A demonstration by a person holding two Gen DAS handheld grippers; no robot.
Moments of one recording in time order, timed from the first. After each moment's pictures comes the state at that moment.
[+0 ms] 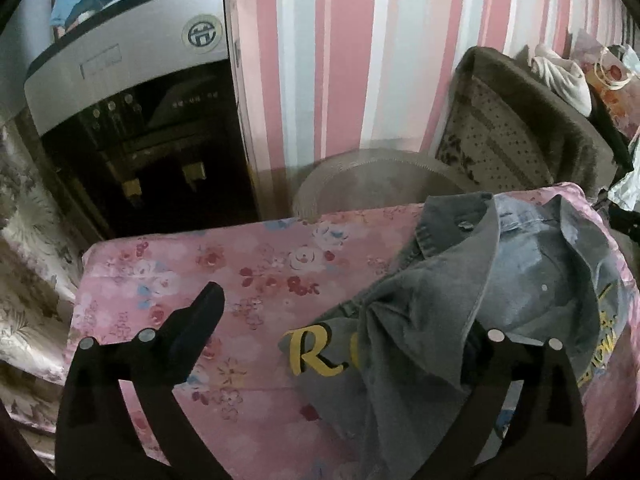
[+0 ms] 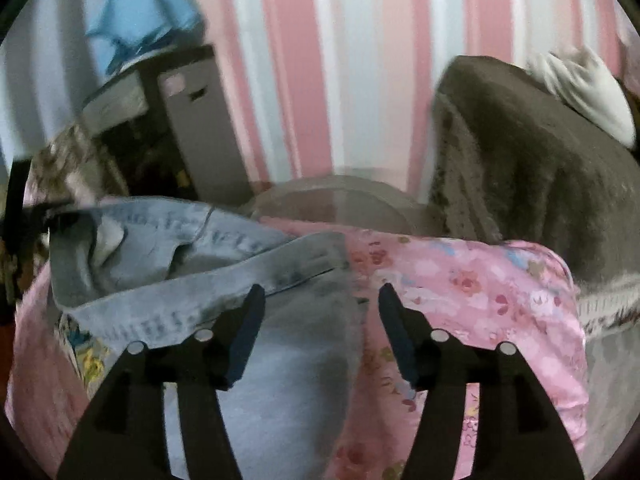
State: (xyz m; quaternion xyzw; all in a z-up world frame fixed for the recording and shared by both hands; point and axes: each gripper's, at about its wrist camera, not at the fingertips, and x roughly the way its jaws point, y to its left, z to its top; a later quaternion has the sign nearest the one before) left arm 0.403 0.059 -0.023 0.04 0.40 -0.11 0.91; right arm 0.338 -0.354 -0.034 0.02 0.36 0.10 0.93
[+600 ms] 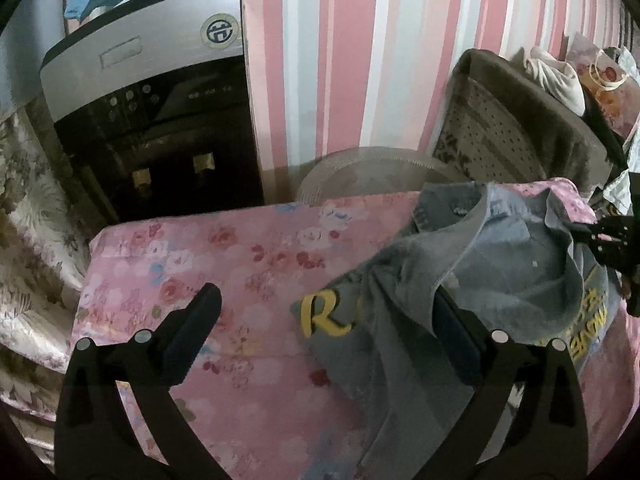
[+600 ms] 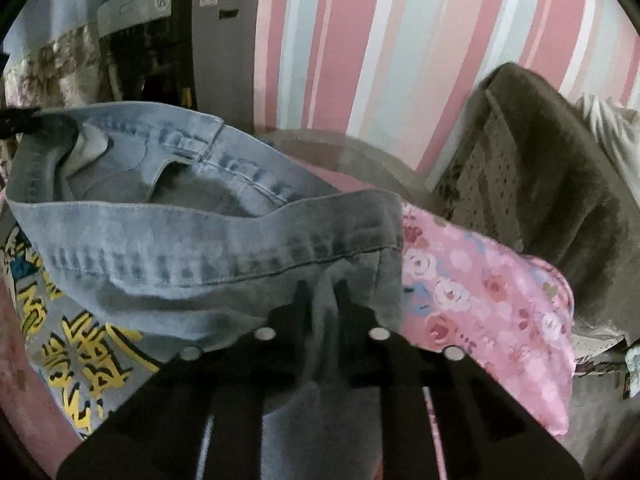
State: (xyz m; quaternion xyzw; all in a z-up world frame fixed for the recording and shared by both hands) left arm 0.368 0.078 -0.023 0.04 0.40 -0.11 0.91; right arm 0.350 -0.303 -0.072 -0.10 0.40 0.08 0.91
